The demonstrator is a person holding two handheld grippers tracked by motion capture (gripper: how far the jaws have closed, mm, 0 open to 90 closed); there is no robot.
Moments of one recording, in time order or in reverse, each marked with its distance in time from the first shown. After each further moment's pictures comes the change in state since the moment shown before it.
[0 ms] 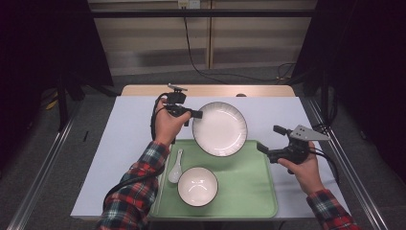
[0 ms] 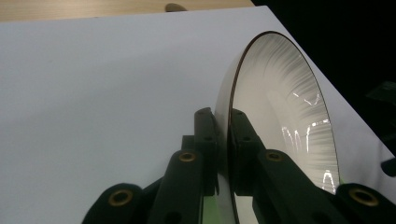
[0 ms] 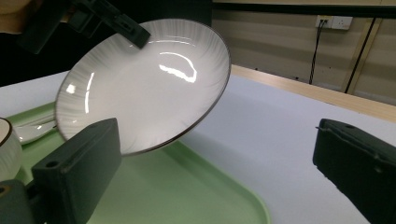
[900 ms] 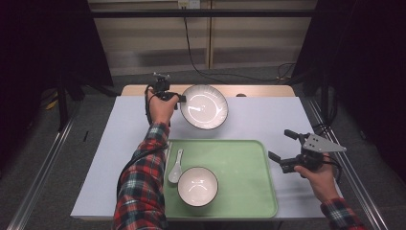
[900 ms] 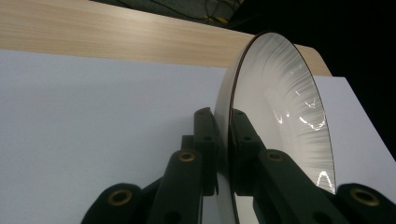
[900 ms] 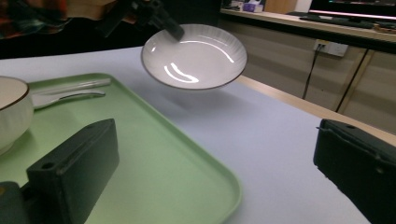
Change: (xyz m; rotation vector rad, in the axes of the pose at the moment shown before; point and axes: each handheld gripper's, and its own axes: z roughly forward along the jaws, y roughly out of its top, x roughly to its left) left arm 0.082 0.027 0.013 -0.124 0.188 -0.256; right arm -0.007 -0.012 -0.036 -0.044 -0.001 -0.138
